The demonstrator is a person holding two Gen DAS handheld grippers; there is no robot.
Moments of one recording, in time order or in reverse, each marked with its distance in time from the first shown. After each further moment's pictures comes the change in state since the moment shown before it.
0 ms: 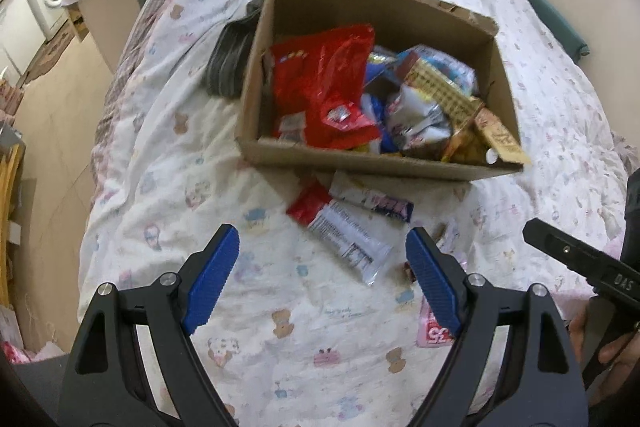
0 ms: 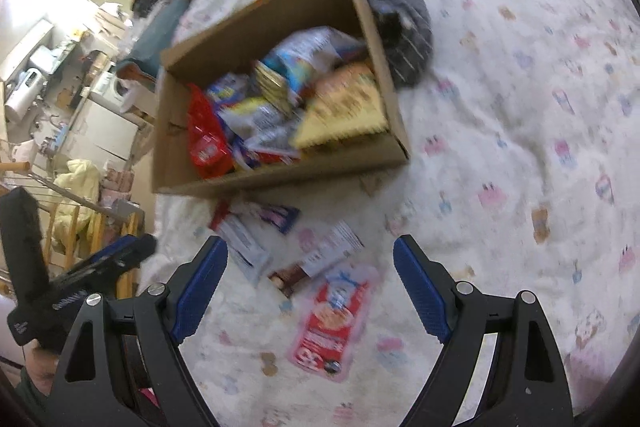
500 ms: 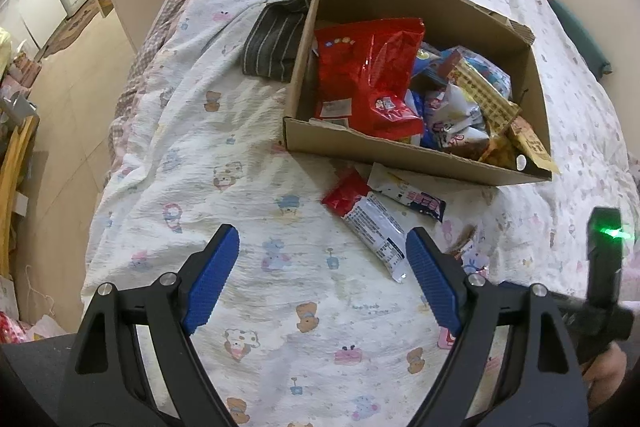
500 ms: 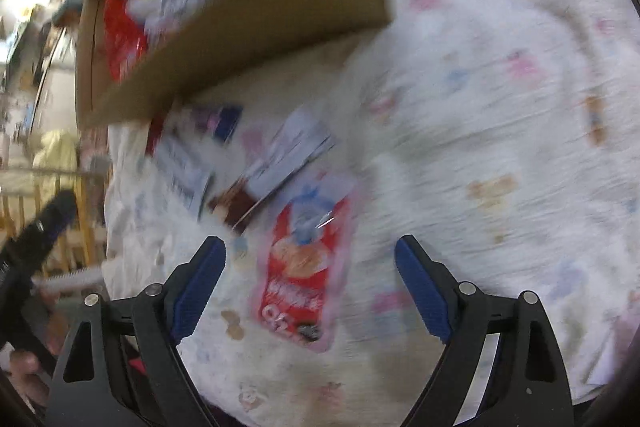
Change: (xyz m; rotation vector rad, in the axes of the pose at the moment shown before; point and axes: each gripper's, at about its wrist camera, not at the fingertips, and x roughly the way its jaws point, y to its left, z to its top) left arm 0.007 0.024 -0.007 -0.080 0.015 0.045; right arm 0.076 -0.011 -0.031 0.075 0.334 -0.052
